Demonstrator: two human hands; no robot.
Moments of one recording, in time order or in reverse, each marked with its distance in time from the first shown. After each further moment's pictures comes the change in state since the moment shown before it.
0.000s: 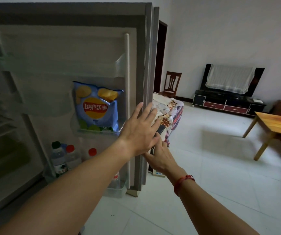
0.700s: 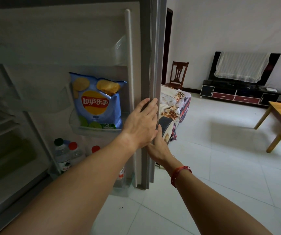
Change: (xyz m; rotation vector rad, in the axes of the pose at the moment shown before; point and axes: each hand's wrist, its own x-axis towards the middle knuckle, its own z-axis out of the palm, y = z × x) left_hand 0.011 -0.012 0.037 0.082 -0.074 -0.023; right_hand 0.043 -0.005 0.036 0.280 -0.019 -0.052
